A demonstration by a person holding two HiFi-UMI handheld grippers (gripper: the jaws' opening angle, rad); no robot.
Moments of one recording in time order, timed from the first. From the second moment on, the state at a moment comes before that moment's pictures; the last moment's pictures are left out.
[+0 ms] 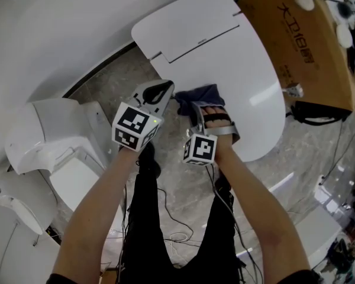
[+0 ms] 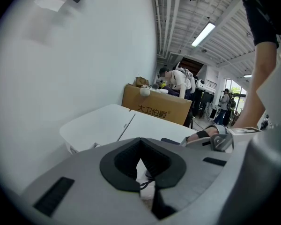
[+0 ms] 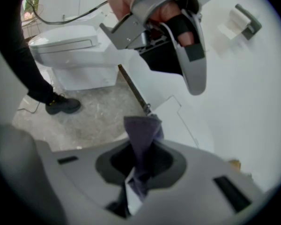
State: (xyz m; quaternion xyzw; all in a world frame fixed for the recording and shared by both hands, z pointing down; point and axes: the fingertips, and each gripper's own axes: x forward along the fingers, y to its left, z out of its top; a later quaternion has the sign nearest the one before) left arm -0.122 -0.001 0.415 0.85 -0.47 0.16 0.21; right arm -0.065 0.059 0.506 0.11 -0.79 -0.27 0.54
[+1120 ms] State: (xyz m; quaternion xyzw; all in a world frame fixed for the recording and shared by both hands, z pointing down) left arm -0.112 -0.028 0.413 0.86 -0.44 0.16 0.21; right arm 0.008 -0.198 0.465 0.20 -0.72 -0.31 0.59
